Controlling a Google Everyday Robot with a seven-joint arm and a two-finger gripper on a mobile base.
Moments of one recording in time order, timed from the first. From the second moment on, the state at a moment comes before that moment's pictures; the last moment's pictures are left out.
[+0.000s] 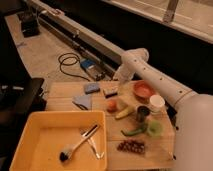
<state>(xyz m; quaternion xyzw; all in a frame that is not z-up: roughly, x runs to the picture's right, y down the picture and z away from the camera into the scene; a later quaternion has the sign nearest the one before) 0.075 -0.014 0.888 -0.24 -0.17 -0.07 0.95</state>
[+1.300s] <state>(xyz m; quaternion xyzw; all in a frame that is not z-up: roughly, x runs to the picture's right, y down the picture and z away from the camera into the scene) 0.035 0.019 0.977 -0.29 -0.19 -0.06 0.94</state>
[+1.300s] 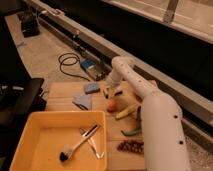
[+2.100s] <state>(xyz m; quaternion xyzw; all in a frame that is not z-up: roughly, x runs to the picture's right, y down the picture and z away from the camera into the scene) 0.052 -0.017 0.928 -0.22 -0.16 -0.02 0.96</state>
